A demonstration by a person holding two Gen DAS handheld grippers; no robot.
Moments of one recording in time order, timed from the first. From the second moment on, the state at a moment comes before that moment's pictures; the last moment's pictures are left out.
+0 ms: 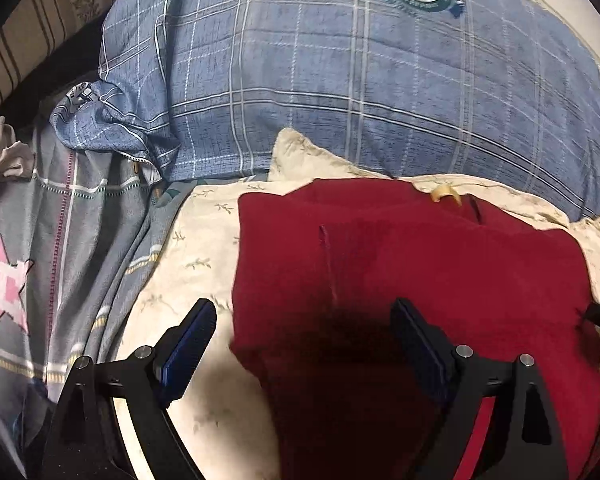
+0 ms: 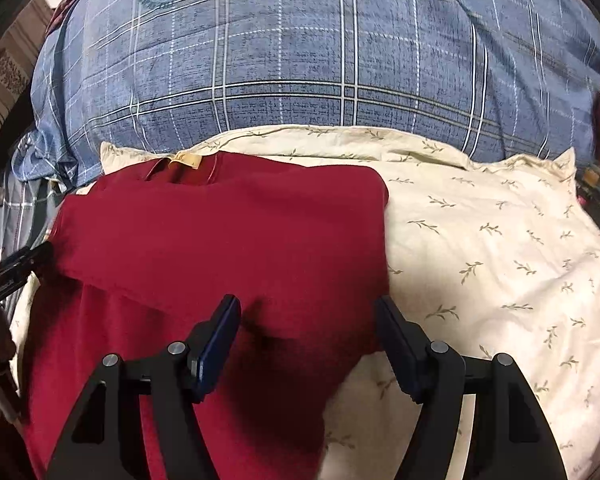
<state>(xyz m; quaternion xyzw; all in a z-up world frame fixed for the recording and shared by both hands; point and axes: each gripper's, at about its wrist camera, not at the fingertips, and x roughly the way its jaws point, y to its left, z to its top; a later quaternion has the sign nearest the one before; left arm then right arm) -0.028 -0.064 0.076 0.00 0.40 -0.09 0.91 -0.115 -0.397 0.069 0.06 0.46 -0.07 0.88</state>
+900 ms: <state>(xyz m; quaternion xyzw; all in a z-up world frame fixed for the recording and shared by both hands) -0.146 -0.042 0.092 0.00 0.37 -0.11 0.92 -0.185 -0.312 0.099 -0.07 0.41 -0.12 0.90</state>
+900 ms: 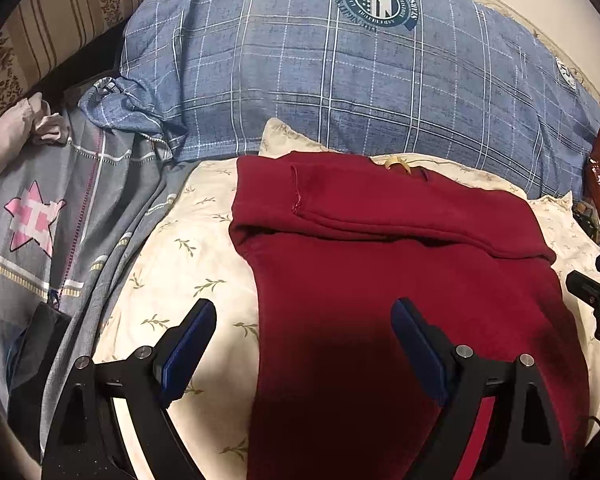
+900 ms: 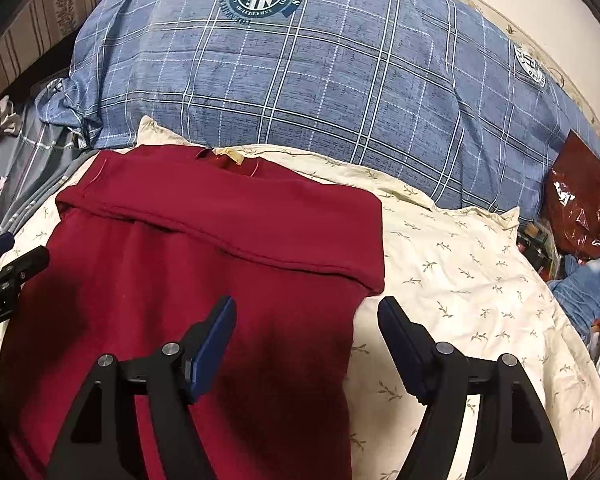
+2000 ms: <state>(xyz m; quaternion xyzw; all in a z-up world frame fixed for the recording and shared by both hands) -0.162 -0.030 0.101 -0.03 0.39 -0.13 0.91 -0.186 -0.311 0.087 -0.06 0.44 -0.10 0.89</state>
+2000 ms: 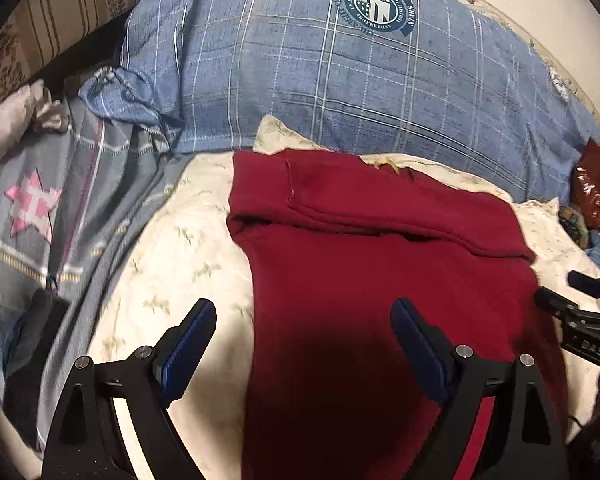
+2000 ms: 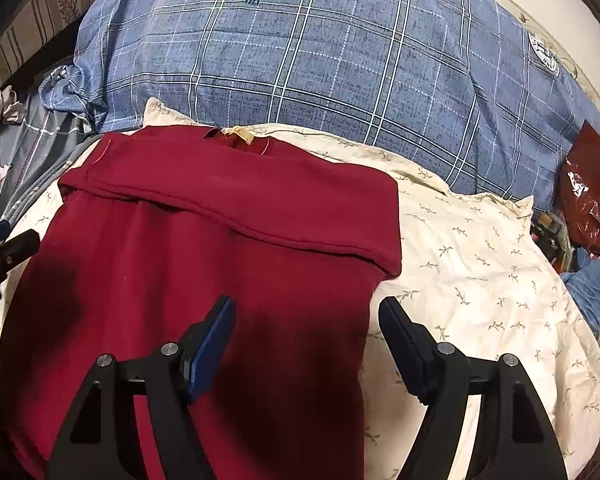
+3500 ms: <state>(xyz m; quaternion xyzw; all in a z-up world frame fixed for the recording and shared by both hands) -0.257 0.009 0.068 -0.01 0.49 -0.16 0.86 -0.321 -0.394 0.061 0.14 0.49 0.02 0.86</state>
